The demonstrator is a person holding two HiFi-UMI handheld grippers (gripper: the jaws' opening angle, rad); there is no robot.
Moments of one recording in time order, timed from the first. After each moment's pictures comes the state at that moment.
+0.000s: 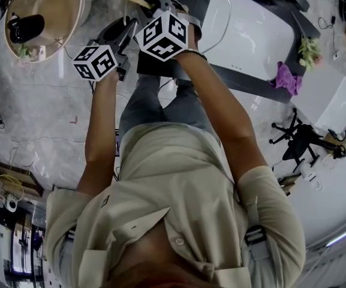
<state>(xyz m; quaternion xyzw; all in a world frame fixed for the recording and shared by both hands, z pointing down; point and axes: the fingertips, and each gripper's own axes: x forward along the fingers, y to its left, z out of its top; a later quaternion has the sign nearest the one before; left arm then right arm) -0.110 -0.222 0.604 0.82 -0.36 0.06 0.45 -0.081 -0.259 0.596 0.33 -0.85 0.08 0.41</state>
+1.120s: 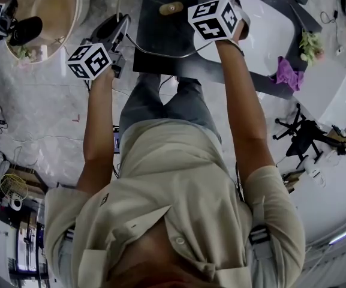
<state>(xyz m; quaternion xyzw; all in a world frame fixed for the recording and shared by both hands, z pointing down) -0.108 -0.229 0.601 0.82 -0.37 0.07 0.44 0.116 -0.291 0.592 0.47 -0.72 0.07 0.50</state>
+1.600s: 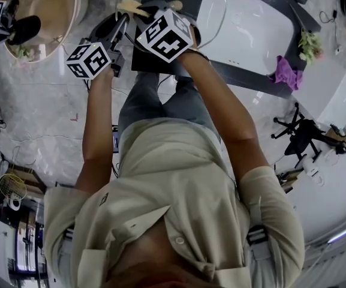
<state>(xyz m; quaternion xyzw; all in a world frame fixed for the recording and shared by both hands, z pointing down) -0.109 -0.228 0.602 0.81 -0.37 0.07 0.44 -0.069 -0.216 0.603 0.27 -0.86 0.20 0.39</state>
